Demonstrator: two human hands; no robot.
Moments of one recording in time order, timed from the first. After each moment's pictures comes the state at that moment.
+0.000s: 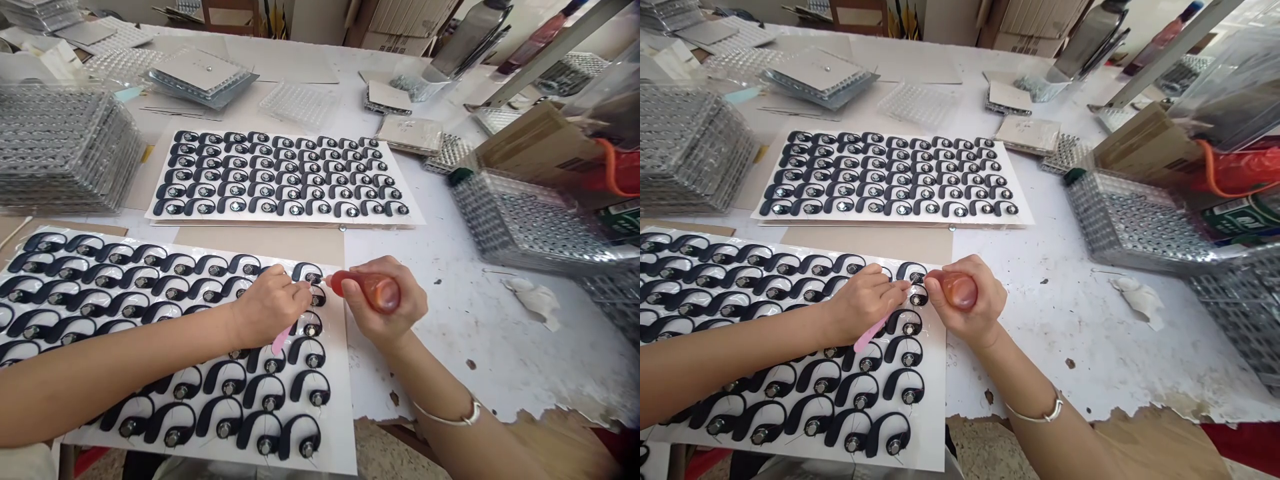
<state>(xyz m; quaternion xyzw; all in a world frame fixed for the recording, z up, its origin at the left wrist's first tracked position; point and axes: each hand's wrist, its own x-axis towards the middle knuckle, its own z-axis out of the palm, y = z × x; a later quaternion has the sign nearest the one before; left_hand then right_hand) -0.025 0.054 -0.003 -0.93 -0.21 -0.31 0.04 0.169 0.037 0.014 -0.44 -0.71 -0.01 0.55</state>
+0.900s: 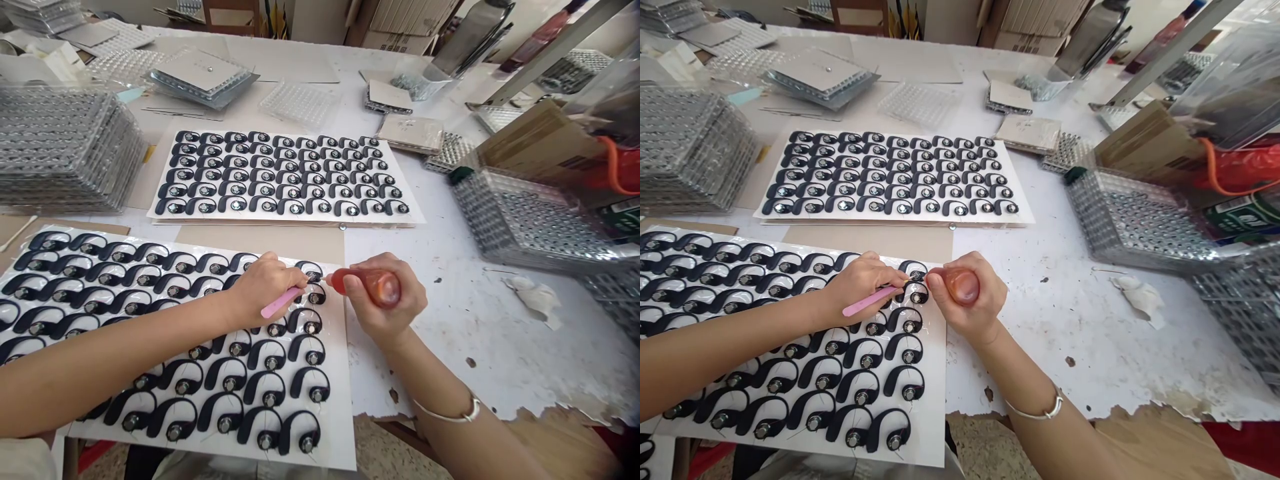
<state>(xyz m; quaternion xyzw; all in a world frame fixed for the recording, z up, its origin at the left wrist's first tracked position) -0.036 0.070 0.007 -0.90 -0.27 -0.24 -0.23 0.168 0.037 0.014 -0.45 -0.69 0.02 0.56</state>
